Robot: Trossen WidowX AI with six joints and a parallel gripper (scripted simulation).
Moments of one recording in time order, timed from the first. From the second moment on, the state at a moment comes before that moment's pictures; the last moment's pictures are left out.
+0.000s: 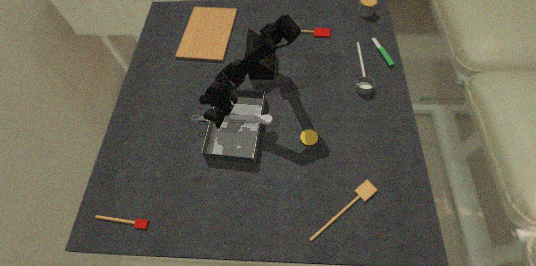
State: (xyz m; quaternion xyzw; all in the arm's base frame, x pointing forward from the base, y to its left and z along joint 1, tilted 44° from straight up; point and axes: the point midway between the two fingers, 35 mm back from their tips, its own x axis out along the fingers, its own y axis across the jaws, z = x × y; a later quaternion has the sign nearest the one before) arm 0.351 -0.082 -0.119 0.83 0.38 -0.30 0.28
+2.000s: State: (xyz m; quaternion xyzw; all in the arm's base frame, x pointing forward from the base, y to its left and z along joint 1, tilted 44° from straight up) arm 0.349 -0.127 -0.072 0.82 0.39 -0.30 0.28
